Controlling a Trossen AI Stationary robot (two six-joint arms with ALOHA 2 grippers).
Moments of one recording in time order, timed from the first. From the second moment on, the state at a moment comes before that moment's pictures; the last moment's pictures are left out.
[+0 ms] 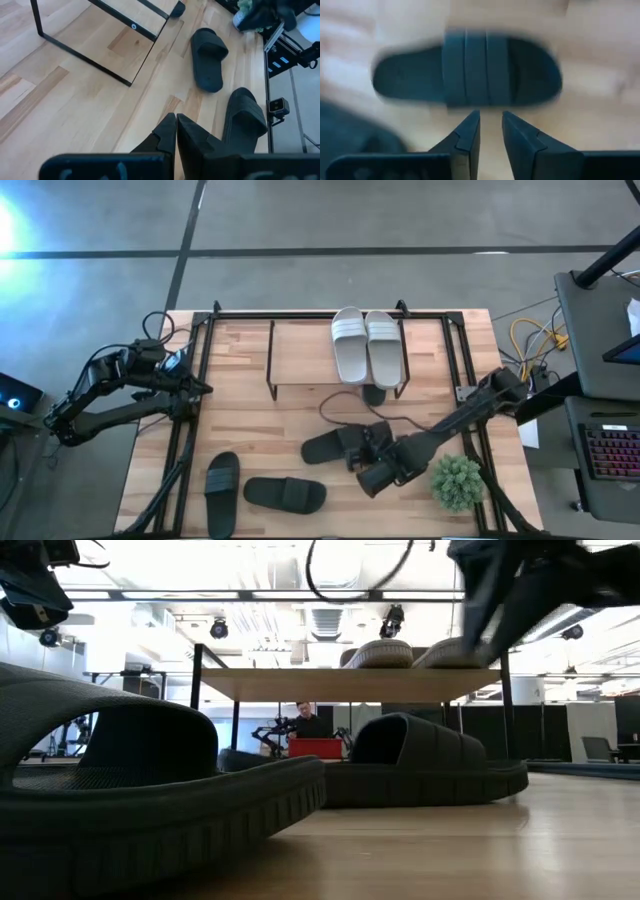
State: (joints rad) left arm 0.44 0.32 0.78 -1.19 0.32 -0.28; right arm 0.57 1.84 1.45 -1.02 0.44 1.89
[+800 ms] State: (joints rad) left arm 0.44 0.32 0.78 -1.19 0.32 -0.27; right arm 0.45 2.03 1.45 -1.02 0.52 1.85
